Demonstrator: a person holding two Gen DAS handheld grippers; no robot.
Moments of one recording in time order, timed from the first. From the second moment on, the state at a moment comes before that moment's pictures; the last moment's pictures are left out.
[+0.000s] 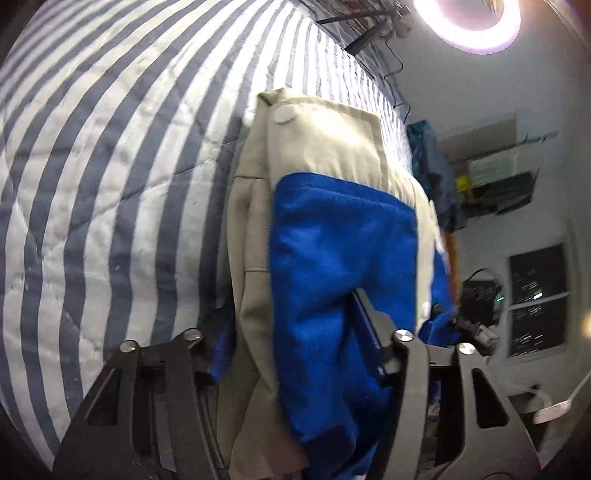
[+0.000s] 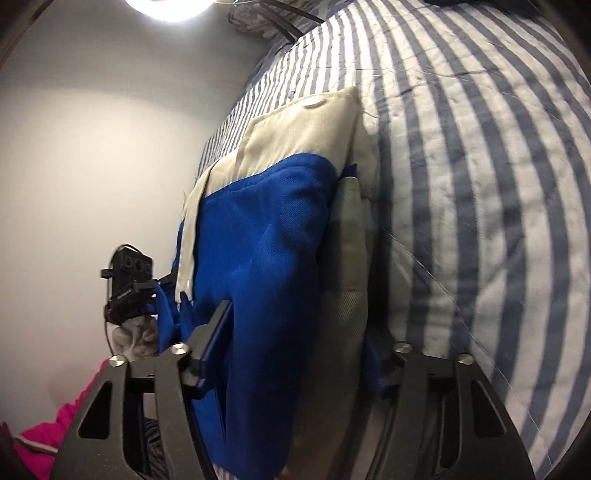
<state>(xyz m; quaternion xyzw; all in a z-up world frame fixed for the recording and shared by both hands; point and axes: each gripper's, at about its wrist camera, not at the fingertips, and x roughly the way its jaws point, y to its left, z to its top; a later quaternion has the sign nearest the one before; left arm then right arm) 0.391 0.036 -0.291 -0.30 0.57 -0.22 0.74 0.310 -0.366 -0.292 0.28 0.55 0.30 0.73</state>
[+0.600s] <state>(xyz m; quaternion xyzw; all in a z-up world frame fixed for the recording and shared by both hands) 0.362 -0.011 -0.218 -0.14 0.50 -0.20 0.83 0.287 -0.267 -0.214 0.02 0.53 0.21 0.82</state>
